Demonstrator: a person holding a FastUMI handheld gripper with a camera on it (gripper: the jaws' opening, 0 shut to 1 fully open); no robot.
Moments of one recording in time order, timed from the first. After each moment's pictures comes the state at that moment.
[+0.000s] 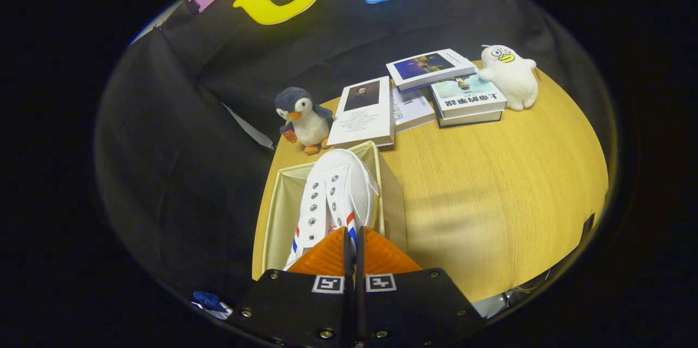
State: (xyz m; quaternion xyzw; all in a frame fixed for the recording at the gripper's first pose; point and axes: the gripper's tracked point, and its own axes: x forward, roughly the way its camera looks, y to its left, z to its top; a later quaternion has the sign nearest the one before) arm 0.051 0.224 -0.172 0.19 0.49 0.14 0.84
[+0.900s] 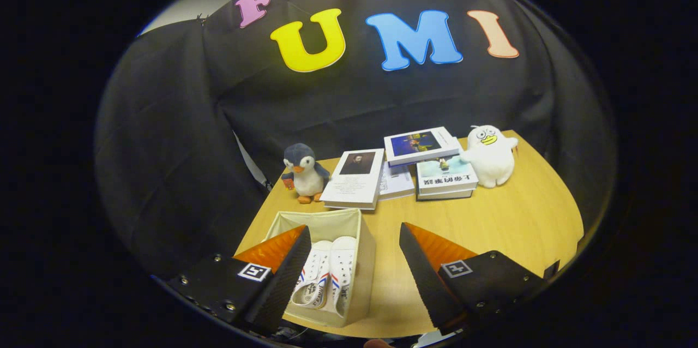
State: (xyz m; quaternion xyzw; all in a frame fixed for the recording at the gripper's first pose) arm 0.074 0.144 -0.084 0.10 0.32 0.12 0.93
